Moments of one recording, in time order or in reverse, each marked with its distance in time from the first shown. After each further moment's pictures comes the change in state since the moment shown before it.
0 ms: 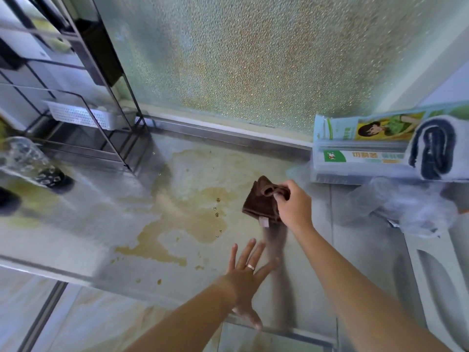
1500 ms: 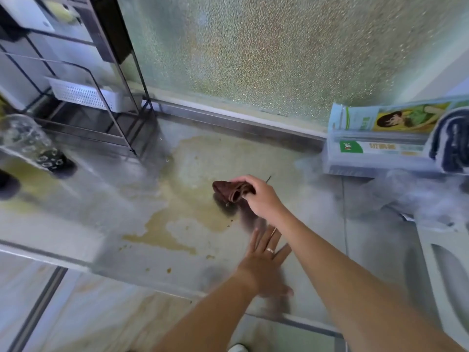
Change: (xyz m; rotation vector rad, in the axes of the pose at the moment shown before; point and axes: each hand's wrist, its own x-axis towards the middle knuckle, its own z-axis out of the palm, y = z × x) left_hand 0.018 0.007 0.003 -0.017 0.179 0.010; right_hand -0.011 -0.045 0.075 0.077 -0.477 -0.169
